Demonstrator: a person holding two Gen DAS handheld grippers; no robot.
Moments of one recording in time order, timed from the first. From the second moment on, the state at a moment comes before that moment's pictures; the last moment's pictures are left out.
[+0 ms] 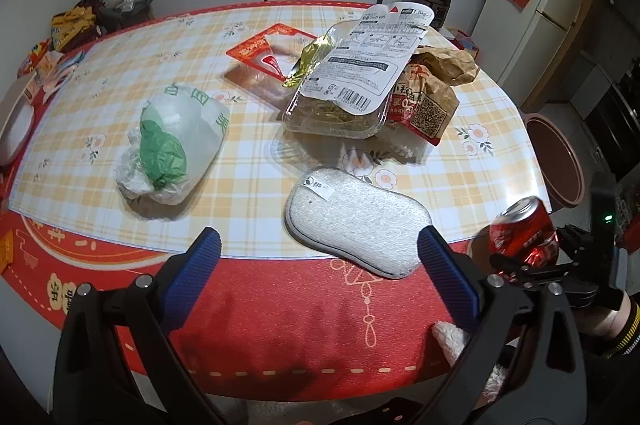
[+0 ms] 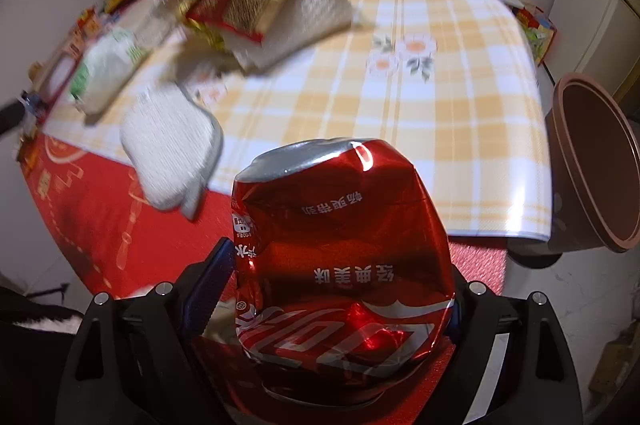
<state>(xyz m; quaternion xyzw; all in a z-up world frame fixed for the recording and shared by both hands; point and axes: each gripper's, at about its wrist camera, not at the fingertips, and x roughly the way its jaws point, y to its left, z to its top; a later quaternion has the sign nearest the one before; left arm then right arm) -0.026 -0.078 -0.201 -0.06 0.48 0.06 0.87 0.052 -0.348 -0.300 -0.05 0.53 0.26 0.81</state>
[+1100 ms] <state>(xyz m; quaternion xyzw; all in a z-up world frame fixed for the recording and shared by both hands) 0.053 0.101 -0.236 -0.11 0.48 0.14 0.86 0.078 -0.314 -0.265 -0.03 0.52 0.18 0.83</state>
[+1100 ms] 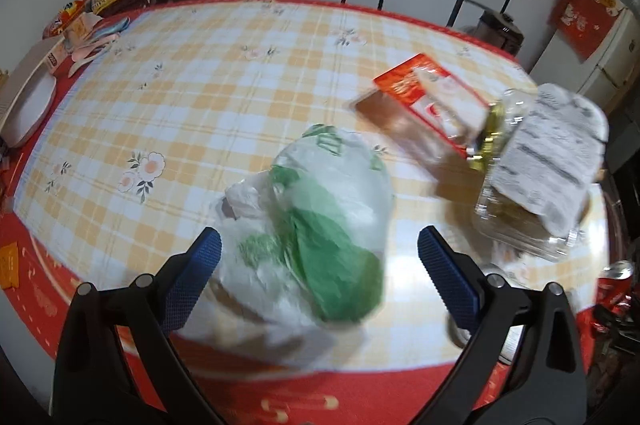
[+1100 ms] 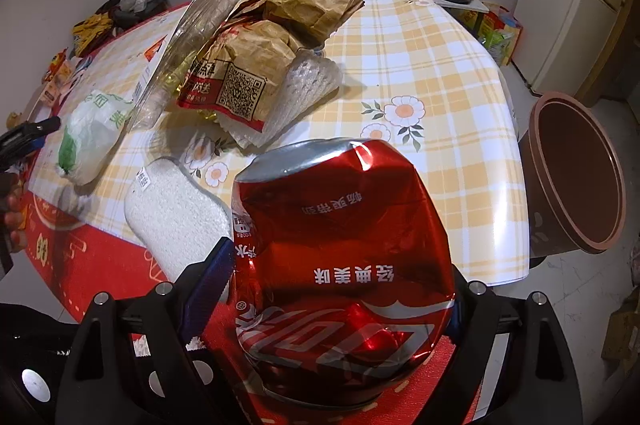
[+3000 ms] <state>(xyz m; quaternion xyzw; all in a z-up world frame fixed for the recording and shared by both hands) 0.109 -0.158 -0.097 -0.09 0.34 -0.09 0.93 0.119 -0.518 -0.184 0.03 0.43 0.11 0.90</state>
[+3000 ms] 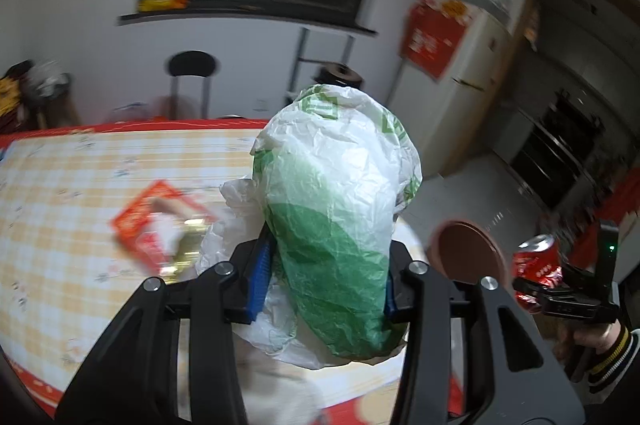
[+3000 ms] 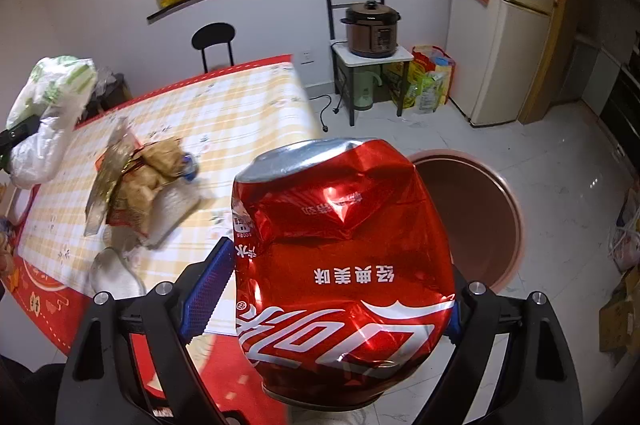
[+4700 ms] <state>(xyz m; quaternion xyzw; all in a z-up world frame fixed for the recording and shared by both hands) 0.181 -0.331 -0.134 -0.11 0.38 -0.05 0.92 0.252 -0.666 -0.293 0.06 0.51 0.13 0.85</state>
